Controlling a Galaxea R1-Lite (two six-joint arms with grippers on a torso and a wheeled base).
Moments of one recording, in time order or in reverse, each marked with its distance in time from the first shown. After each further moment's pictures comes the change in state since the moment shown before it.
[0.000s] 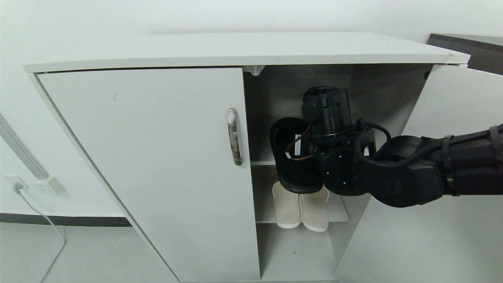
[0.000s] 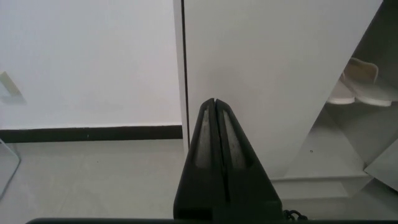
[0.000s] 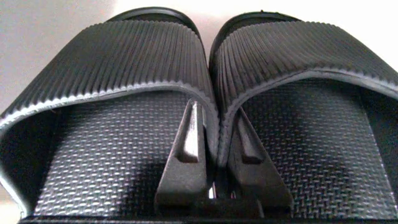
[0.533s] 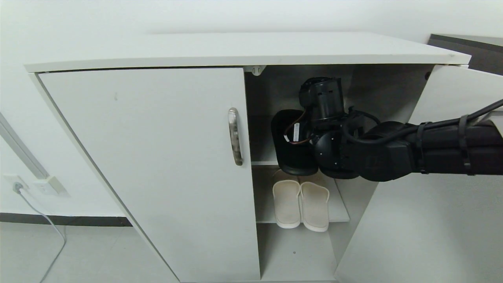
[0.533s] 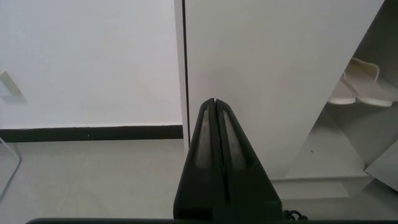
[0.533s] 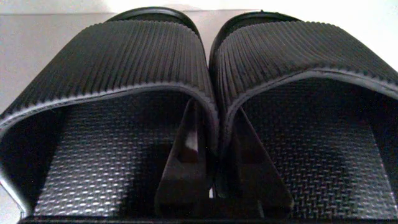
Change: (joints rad) left arm 0.000 0.000 0.000 0.000 0.000 0.000; right arm -0.072 0.087 -0.172 0.059 0.038 -0.004
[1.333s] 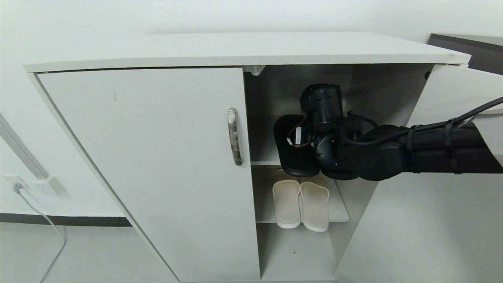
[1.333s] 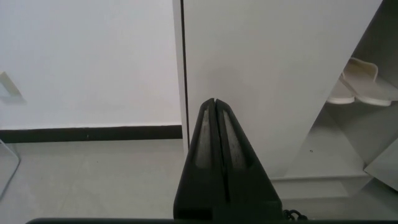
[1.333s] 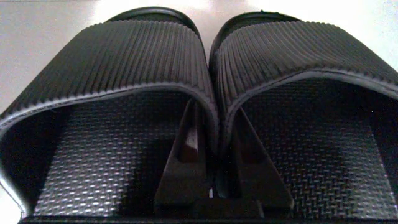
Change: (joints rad) left arm 0.000 0.000 0.000 0.000 0.000 0.000; right arm -0.024 0.026 0.003 -0.003 0.036 0.001
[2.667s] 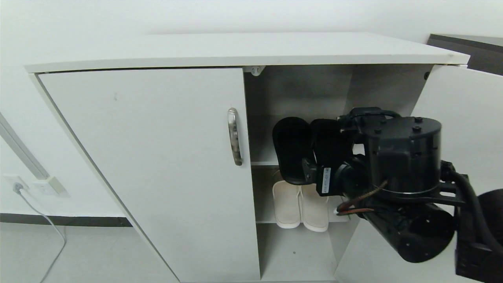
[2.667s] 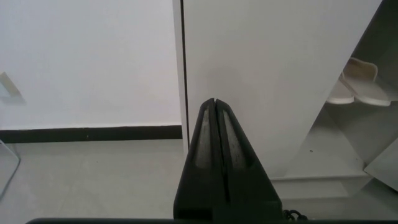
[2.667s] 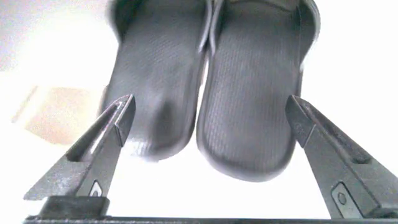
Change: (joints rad) left arm 0.000 0.000 0.000 0.000 0.001 0.000; right arm 0.233 -0.418 0.661 -0.269 -0.055 0.010
